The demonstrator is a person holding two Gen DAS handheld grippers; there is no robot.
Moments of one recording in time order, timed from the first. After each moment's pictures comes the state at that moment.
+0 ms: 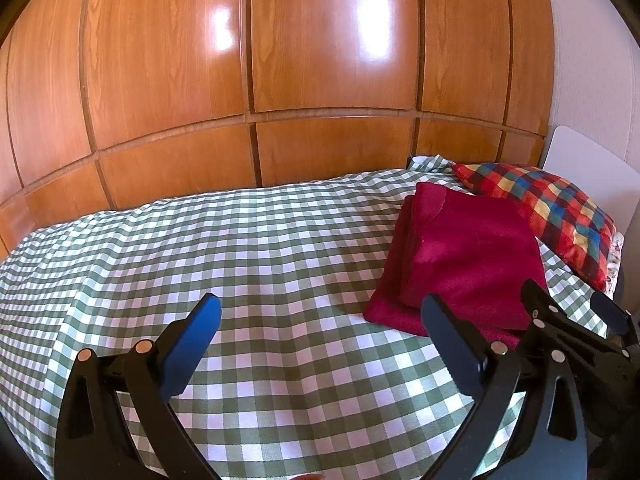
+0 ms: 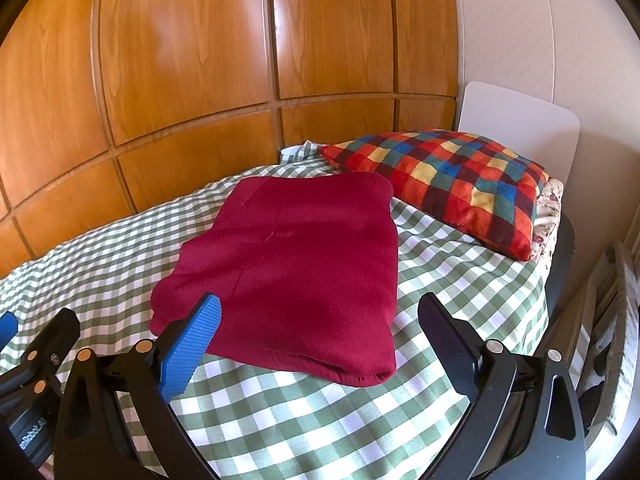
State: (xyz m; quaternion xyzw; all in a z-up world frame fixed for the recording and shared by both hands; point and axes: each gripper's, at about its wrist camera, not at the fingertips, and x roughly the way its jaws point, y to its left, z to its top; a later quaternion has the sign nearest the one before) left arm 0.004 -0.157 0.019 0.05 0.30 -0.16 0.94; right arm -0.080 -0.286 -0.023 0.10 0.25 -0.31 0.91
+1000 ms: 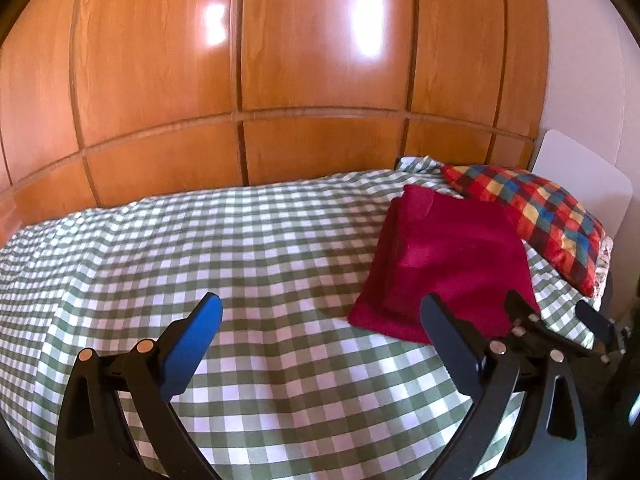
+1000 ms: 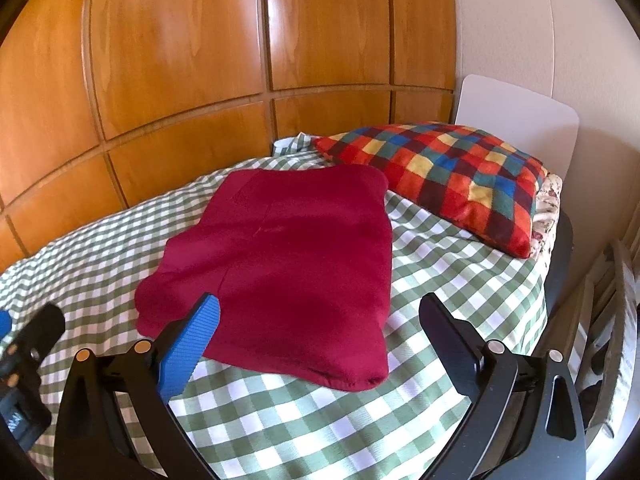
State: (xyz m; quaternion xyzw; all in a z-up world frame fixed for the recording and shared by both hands) left arm 0.012 -0.159 0.018 0.04 0.31 -0.17 0.94; right arm -0.076 -0.297 -0.027 0.10 0.26 -0.32 0.91
